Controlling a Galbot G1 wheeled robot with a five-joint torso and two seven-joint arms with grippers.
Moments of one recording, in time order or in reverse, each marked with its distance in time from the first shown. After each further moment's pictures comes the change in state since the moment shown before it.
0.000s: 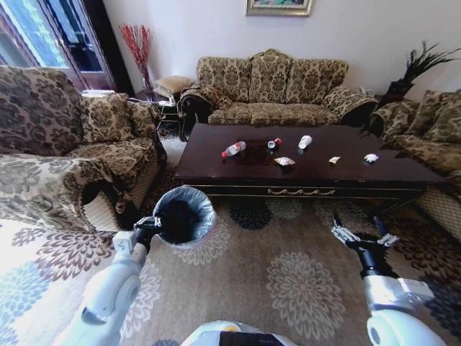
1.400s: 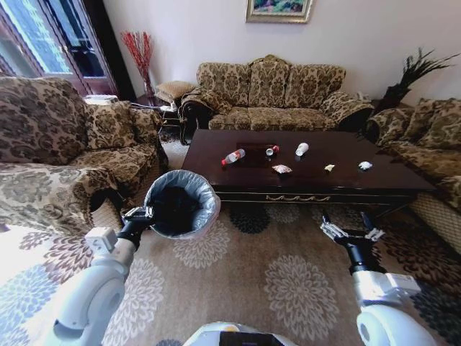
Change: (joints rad) left arm -0.032 0.040 -0.082 -0.095 -0.171 0.039 -0.029; right arm 0.018 0.006 -0.049 0.019 -0.028 -0.019 -0.010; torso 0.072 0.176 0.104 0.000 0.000
